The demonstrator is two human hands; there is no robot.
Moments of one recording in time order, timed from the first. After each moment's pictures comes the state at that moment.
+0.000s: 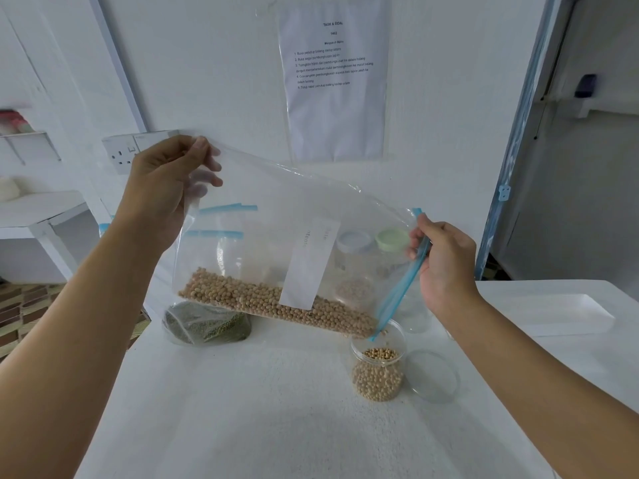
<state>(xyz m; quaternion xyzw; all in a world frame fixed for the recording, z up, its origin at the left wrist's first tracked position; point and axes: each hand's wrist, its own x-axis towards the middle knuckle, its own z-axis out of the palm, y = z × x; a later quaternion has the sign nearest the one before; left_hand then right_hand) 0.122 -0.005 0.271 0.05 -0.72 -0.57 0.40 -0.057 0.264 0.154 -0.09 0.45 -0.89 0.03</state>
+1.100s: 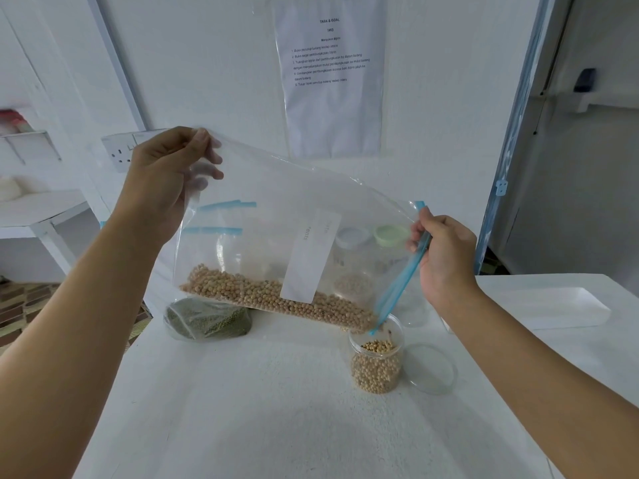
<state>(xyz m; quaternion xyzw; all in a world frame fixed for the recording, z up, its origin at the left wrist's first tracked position) 0.122 -0.002 0.276 0.04 -0.73 -0.56 0.40 -0.055 0.270 0.157 -0.09 0.46 -0.88 0.02</state>
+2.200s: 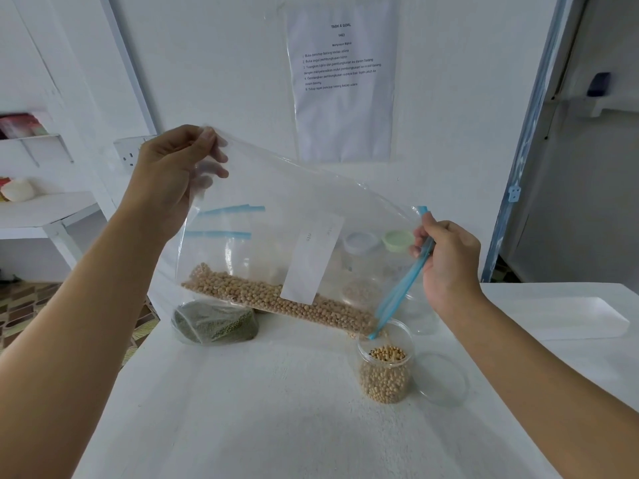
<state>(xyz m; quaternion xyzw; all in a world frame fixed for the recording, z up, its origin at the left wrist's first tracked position) 0.119 -0.015 0.283 0.05 -0.73 -0.55 0.40 -0.054 0.258 0.157 -0.10 0.45 -0.89 0.02</state>
